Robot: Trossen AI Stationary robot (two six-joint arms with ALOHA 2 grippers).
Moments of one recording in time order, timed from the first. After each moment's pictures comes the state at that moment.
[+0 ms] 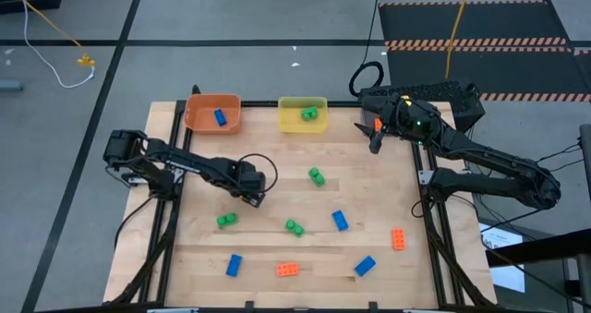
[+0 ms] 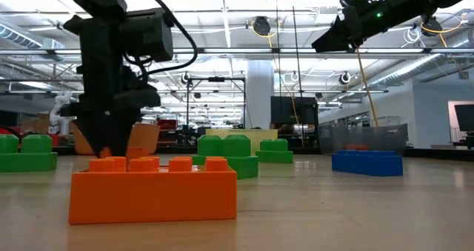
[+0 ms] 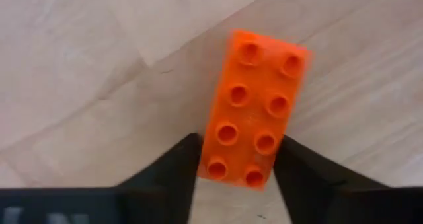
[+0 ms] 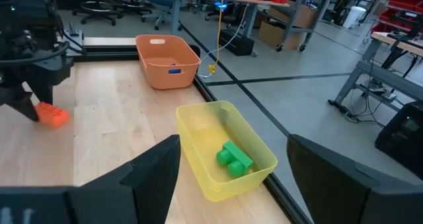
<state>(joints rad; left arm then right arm) -0.04 1.58 0.80 -0.65 -0.09 -1.05 -0.55 0.81 0.59 -0.02 -0.05 -0.20</state>
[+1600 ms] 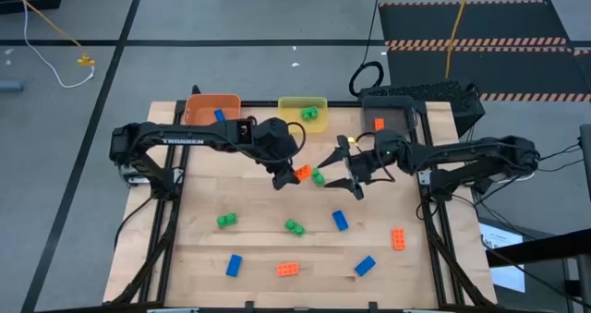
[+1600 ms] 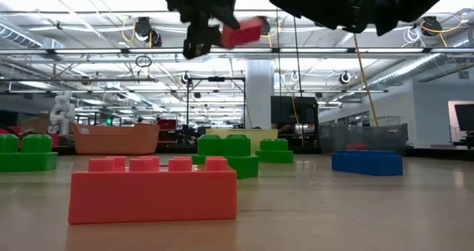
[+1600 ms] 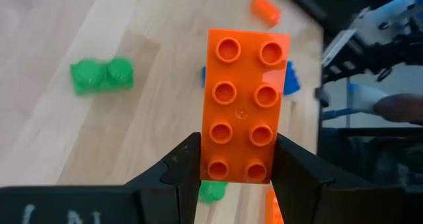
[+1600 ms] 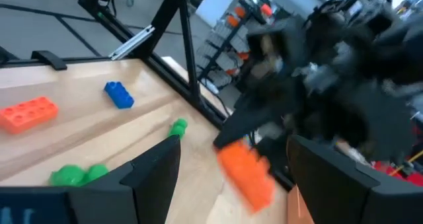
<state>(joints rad) 0.15 1.61 1.33 -0.54 0.42 -0.43 -0.15 1.21 0.59 0.54 -0.47 -0.67</state>
